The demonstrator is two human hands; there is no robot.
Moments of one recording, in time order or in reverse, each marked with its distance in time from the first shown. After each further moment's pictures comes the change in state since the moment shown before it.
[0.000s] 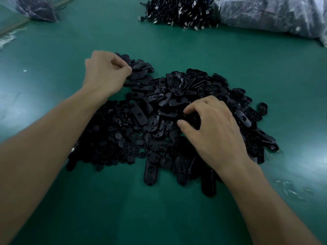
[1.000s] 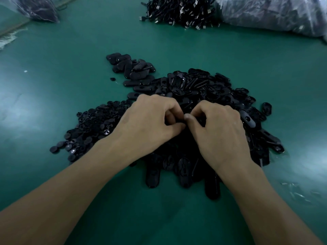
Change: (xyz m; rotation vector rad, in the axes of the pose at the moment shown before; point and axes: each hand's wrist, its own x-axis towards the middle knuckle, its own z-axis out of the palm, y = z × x) left_hand -0.109 0.038 0.008 0.004 -0.472 0.372; right_hand 0.001 -0.007 -0.001 0.101 0.045 0.088
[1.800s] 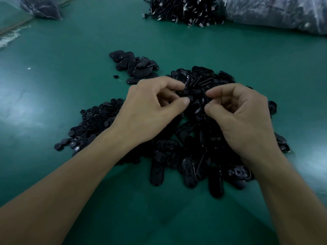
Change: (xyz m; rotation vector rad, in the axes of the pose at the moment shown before) left_hand 0.005 0.000 -0.008 -0.249 0.143 -0.070; right_hand 0.009 0.011 -0.019 0.644 0.062 0.097
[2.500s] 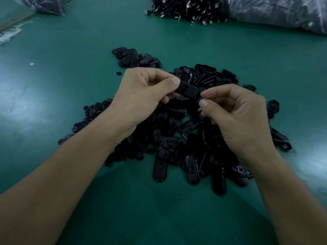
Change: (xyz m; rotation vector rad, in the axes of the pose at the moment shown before) left_hand 0.011 -0.005 -0.010 -0.409 0.037 -0.168; right_hand -0.003 0.001 0.008 0.137 -0.063 -0.042
